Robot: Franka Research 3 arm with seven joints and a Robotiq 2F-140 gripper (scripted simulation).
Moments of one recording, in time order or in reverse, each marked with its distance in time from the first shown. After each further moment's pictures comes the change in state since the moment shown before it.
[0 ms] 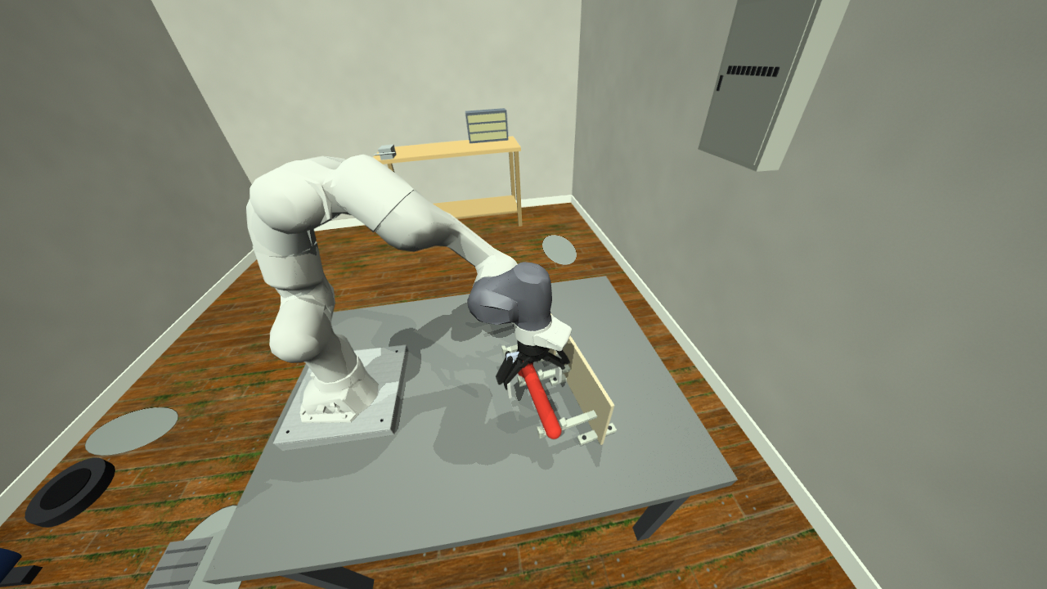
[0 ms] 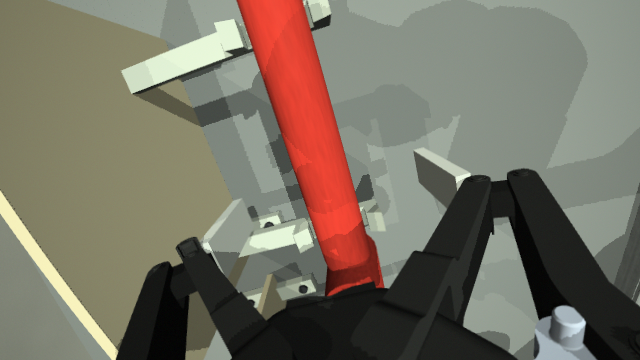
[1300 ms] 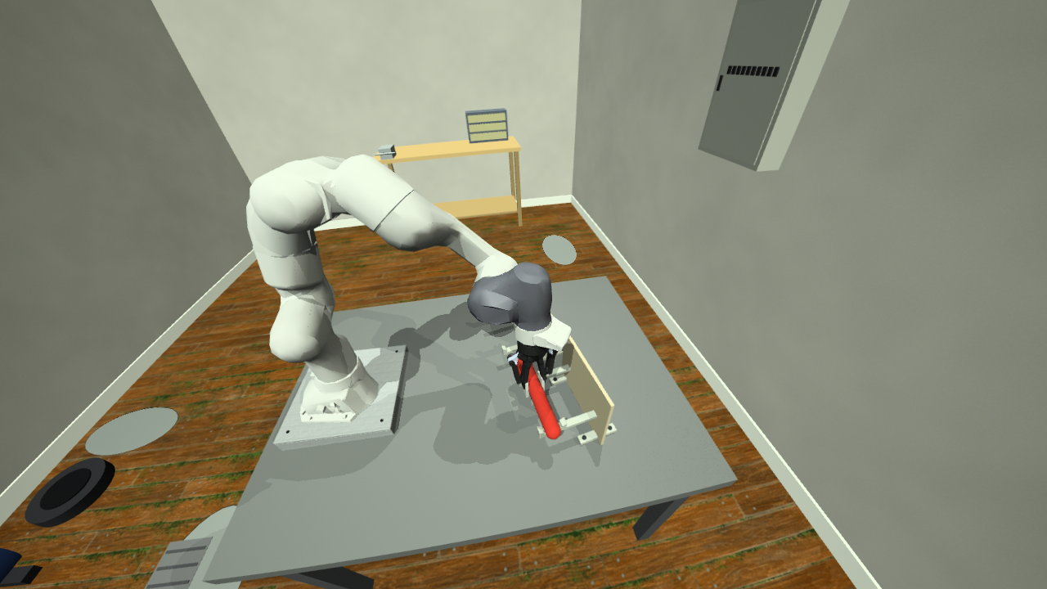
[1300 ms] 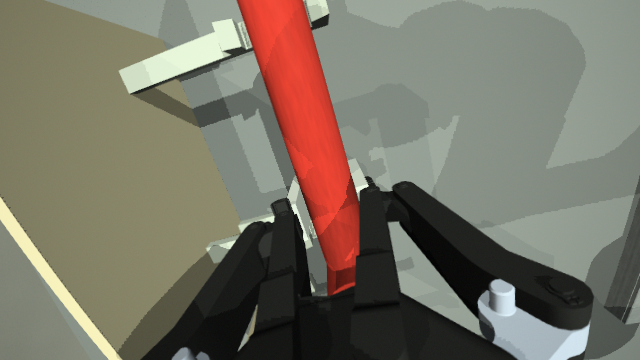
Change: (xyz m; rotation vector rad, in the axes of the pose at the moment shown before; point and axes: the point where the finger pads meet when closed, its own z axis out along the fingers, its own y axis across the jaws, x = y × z) arm 0.000 0.001 0.000 -0.003 -0.001 0.001
